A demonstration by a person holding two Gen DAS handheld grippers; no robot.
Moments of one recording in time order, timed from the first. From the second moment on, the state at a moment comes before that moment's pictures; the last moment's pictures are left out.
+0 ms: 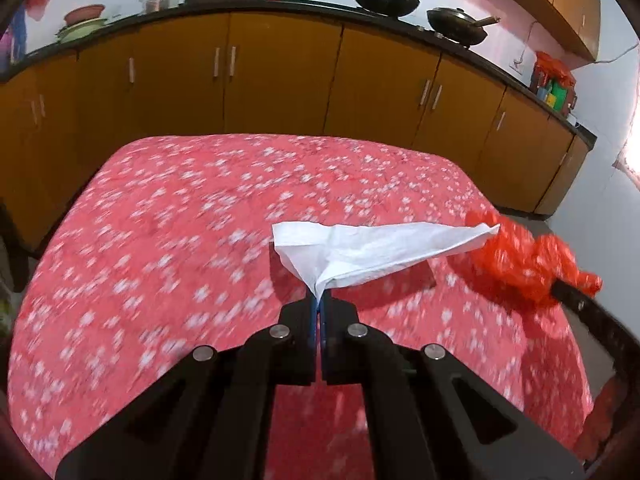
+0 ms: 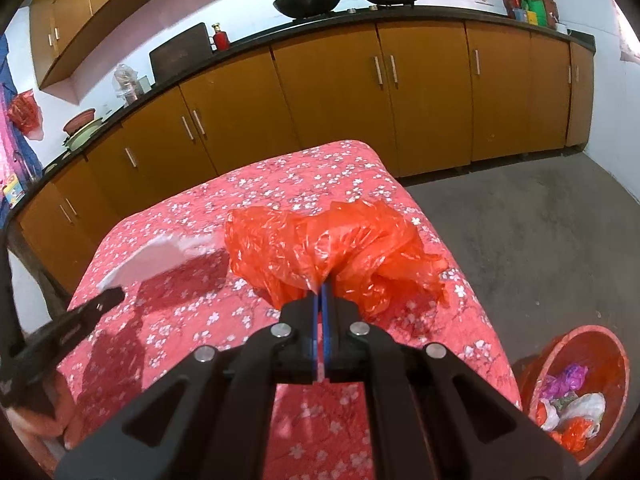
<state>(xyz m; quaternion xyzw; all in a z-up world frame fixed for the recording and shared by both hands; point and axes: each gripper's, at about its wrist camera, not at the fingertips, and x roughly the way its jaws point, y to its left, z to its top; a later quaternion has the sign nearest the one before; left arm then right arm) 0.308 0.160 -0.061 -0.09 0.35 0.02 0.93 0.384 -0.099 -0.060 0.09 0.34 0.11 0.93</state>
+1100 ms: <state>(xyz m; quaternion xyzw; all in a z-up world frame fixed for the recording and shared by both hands) 0.232 0.157 -0.022 -0.06 0.31 0.09 0.94 0.317 -0.086 -0.006 0.05 0.29 0.14 0.94</state>
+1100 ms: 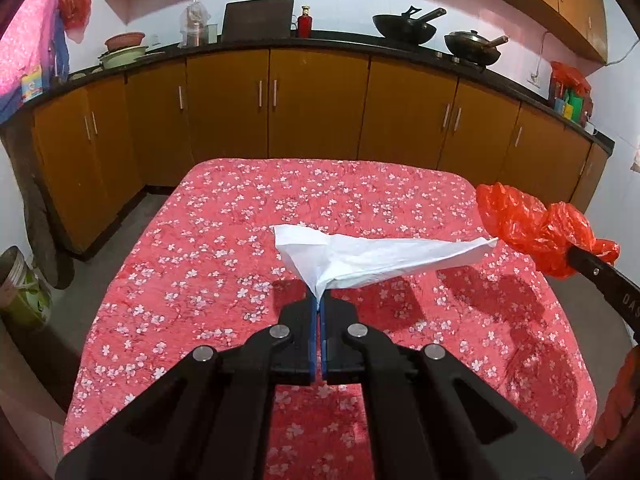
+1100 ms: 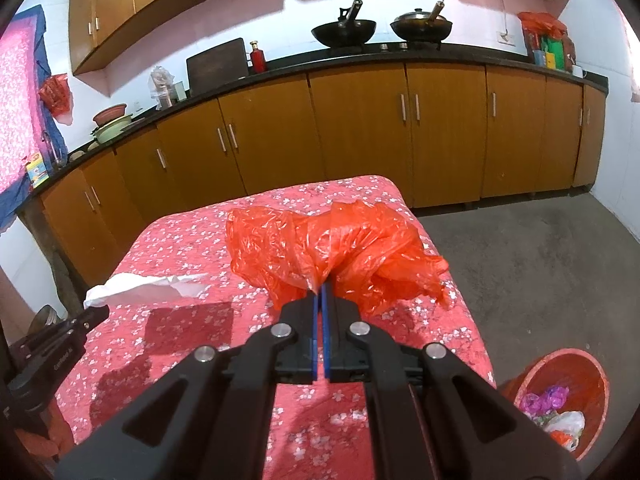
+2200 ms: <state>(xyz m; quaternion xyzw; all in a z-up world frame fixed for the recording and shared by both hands) 0.236 0.081 -0.005 -0.03 0.31 0.03 0.95 0.308 -0.139 -0.001 0.07 0.28 0.10 0.95</state>
